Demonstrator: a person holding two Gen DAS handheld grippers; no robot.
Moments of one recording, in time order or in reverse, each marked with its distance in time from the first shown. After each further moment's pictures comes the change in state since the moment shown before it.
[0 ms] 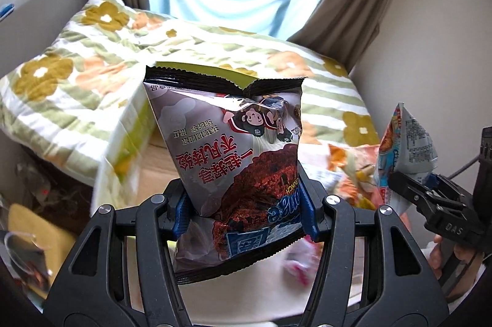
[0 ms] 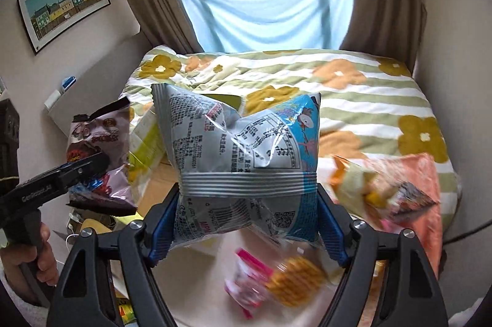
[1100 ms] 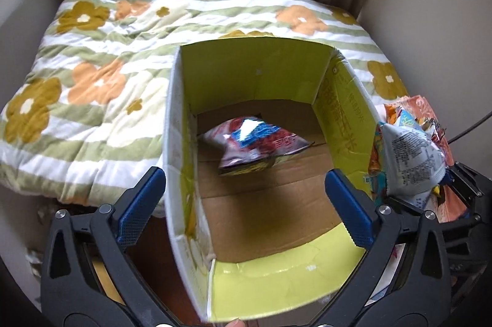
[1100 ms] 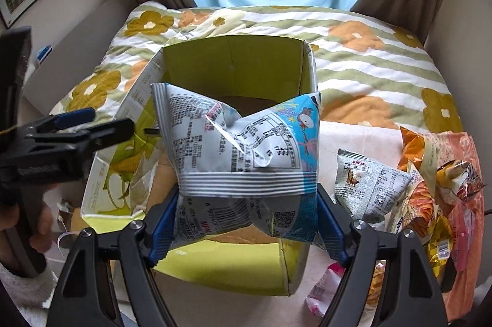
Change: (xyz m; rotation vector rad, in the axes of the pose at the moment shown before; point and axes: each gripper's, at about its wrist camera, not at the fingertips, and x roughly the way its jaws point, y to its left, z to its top) left arm 0.090 0.101 0.038 0.209 0.185 0.018; right arm 0.121 0.095 -0.004 0.006 0.205 -0.082
